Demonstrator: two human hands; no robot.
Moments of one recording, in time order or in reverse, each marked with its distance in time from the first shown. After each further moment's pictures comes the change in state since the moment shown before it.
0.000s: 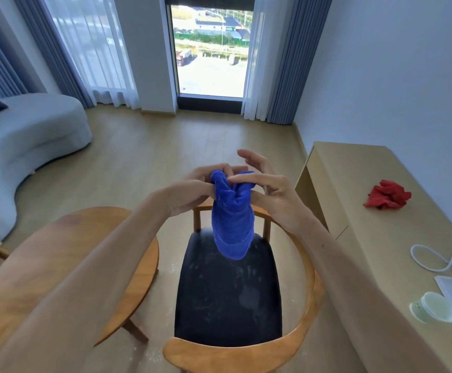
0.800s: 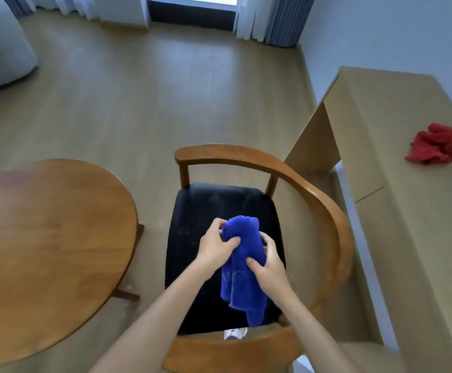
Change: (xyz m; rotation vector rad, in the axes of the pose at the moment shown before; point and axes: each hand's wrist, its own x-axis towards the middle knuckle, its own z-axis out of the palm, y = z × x) left_hand 0.067 -0.316 0.042 0.006 0.516 -0.558; right_hand -0.125 0.275 0.115 0.032 0.264 0.969
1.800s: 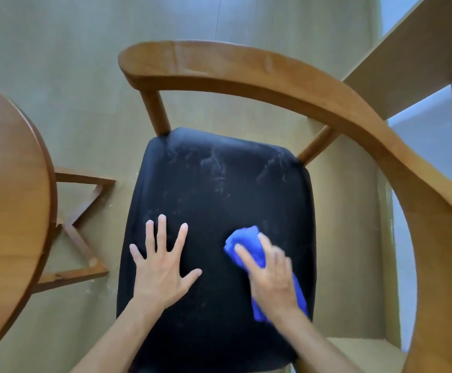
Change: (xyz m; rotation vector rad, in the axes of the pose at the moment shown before) left_hand 0.160 -0.243 0.010 1.212 0.026 -0.024; right_hand 0.176 0.213 0.045 -1.023 0.150 -0.539
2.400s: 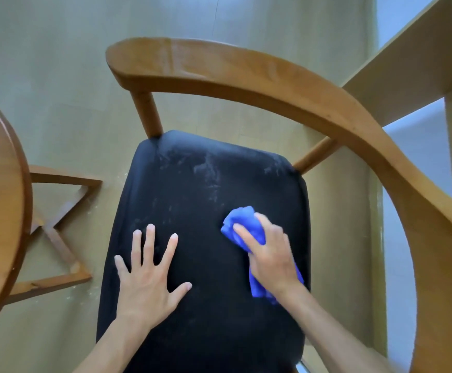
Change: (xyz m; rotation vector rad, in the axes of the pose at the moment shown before) left_hand -0.001 0.002 -0.007 -0.093 0.084 0.017; right_hand 0.069 0.024 -0.011 0.167 -0.041 0.039
